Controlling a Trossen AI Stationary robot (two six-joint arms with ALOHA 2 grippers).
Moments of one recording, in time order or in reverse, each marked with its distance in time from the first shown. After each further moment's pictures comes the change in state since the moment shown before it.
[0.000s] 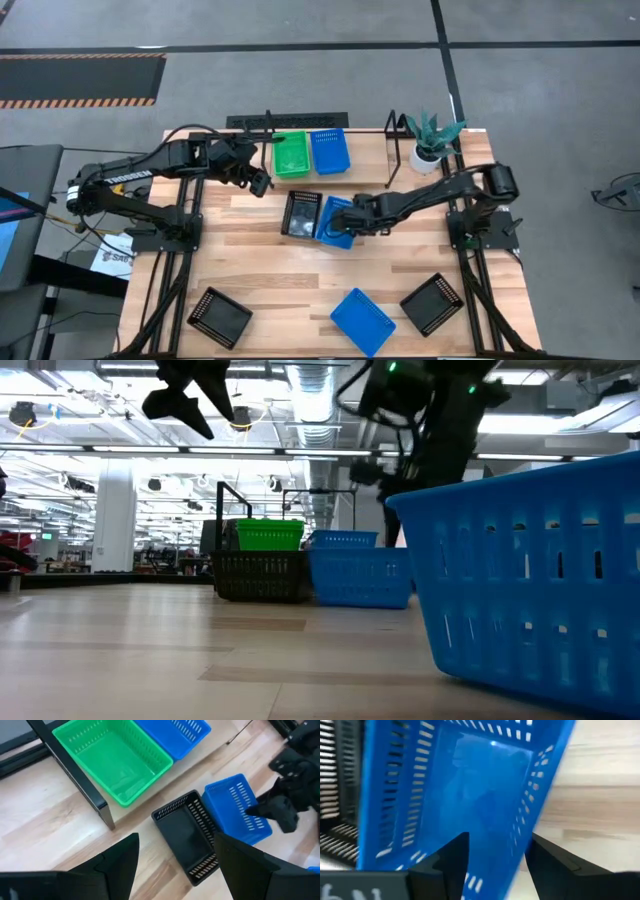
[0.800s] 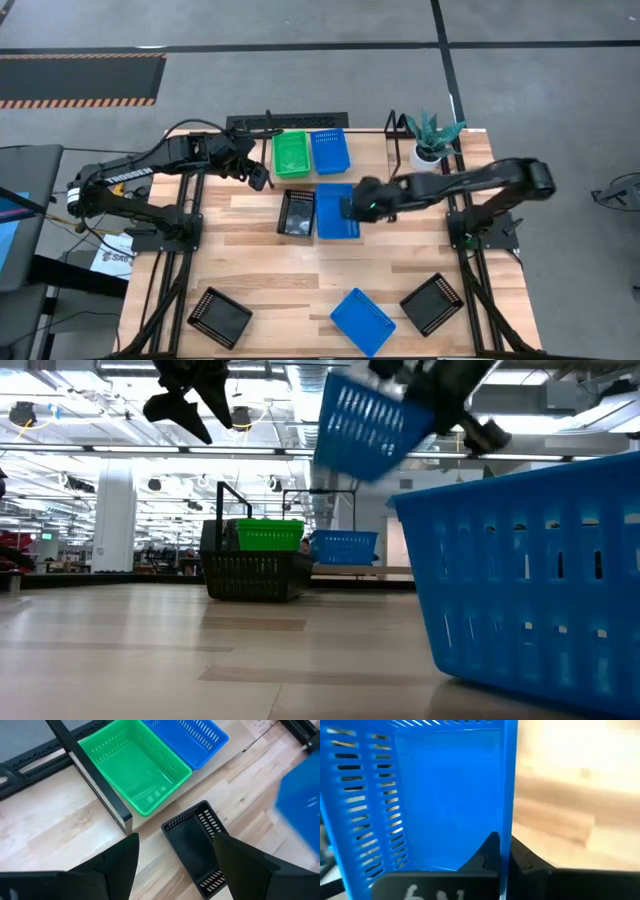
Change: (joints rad) left arm 0.064 0.000 0.000 -0.004 -0.022 0.049; right arm -0.045 -0.320 0.032 -0.019 -0.090 -0.182
